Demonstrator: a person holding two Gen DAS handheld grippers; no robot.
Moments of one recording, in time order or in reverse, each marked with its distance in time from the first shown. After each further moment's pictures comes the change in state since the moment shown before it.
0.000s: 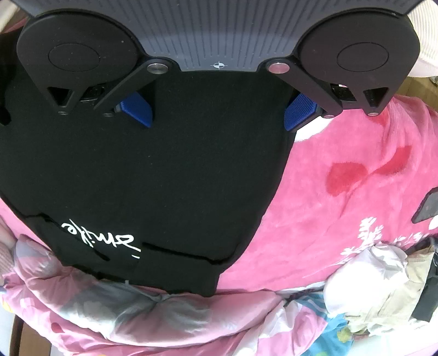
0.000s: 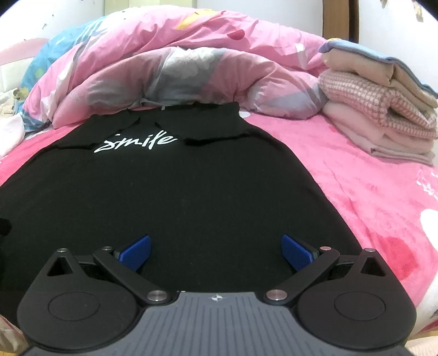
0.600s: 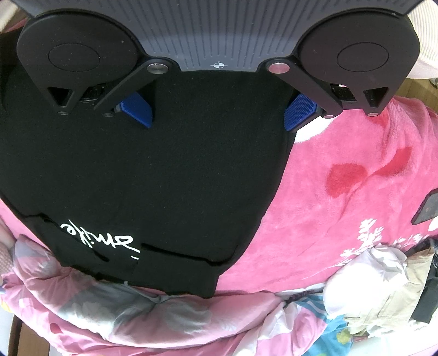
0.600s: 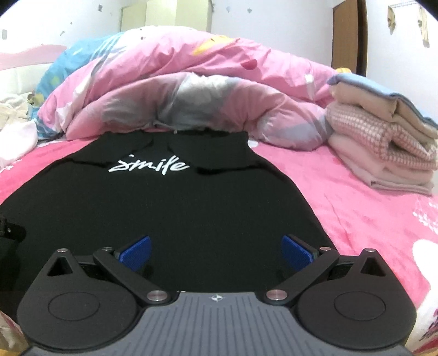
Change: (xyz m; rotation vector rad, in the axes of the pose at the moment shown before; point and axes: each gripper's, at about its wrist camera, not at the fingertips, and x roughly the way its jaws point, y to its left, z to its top) left arm 0.001 -0.001 0.001 -0.005 0.004 0.003; right arm -0.020 0.008 0.006 -0.061 -0.119 0.025
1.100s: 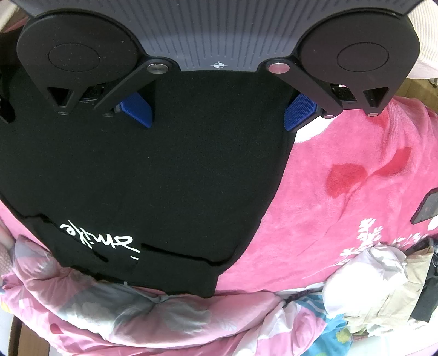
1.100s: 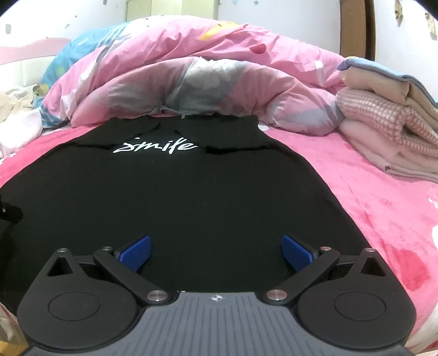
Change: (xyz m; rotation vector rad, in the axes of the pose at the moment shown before) left arm 0.000 -0.001 -0.001 0.002 -0.004 0.007; right arm 0.017 0.004 -0.020 0.002 0.038 0.027
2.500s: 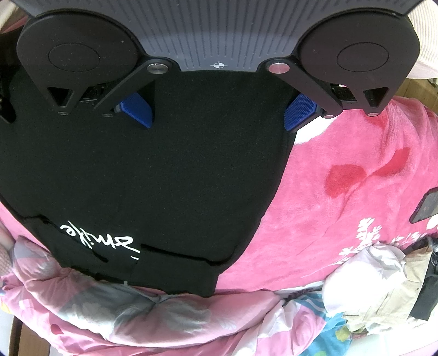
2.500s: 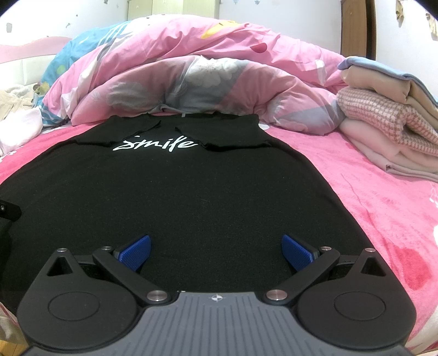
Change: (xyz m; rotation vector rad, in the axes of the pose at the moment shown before) left arm -0.002 -0.002 -0.001 0.000 -0.005 0.010; right arm 0.002 0.000 -0.002 -0.006 -0.003 -0.006
